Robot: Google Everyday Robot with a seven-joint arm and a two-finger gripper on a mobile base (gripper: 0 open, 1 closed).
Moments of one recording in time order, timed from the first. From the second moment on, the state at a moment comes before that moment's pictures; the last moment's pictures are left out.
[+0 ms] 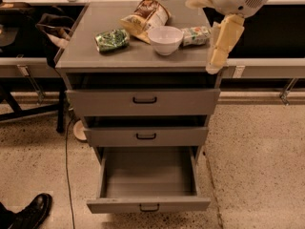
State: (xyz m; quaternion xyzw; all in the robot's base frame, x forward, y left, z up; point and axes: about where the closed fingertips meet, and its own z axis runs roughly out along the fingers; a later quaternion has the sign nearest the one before) arm 0.553 -0.104 1.010 -0.75 0.61 0.07 0.26
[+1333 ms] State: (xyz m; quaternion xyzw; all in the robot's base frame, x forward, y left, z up) arm 0.668 -0.076 0.987 -0.74 0.60 0.08 0.29
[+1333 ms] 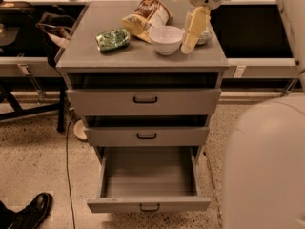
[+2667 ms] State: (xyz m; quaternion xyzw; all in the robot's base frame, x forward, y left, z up) arm 0.746 -0.053 0.976 -0.71 0.63 0.02 0.31
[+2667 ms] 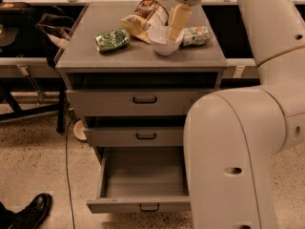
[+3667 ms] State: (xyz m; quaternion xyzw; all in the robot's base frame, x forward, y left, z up) arm 0.776 0.000 0.976 -0.76 0.56 -0.01 0.34
